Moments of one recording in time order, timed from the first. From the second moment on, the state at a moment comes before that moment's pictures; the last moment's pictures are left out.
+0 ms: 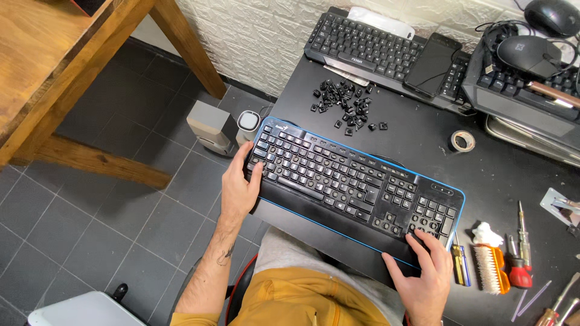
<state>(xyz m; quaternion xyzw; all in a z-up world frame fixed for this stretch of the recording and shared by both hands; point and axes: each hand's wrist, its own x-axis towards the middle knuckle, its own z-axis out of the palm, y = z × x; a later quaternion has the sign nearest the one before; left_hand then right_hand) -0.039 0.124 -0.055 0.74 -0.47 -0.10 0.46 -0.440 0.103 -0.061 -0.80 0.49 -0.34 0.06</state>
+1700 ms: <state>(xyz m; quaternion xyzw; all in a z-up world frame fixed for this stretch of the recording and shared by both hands) -0.044 -0.042 0.001 0.68 -0.54 -0.26 0.42 -0.464 0.079 -0.136 -0.78 0.53 -0.34 0.00</state>
